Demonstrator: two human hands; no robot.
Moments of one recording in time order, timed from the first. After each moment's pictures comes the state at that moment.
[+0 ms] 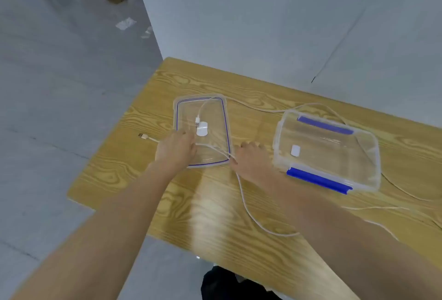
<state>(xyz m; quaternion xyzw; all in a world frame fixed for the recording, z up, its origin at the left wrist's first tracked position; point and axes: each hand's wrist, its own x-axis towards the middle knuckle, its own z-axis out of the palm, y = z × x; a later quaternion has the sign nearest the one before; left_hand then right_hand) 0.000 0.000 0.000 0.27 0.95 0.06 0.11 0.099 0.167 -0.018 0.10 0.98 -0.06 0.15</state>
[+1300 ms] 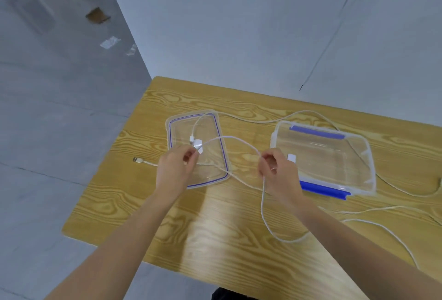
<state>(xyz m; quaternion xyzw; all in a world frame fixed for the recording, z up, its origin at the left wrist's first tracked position) 0.004 0.006 0.019 0.26 0.91 0.33 0.00 0.149 0.190 0.015 0.30 0.78 -0.53 -0.14</state>
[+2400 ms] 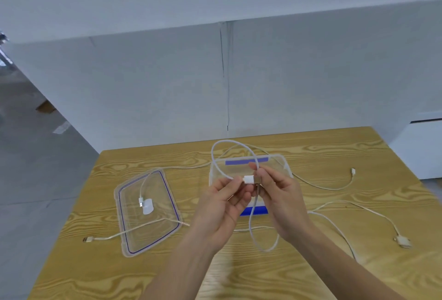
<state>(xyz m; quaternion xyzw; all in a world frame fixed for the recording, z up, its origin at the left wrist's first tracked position) 0.175 0.154 0.153 -0.02 0.44 0.73 0.53 0.267 0.239 0.130 0.25 0.48 -0.76 -0.35</state>
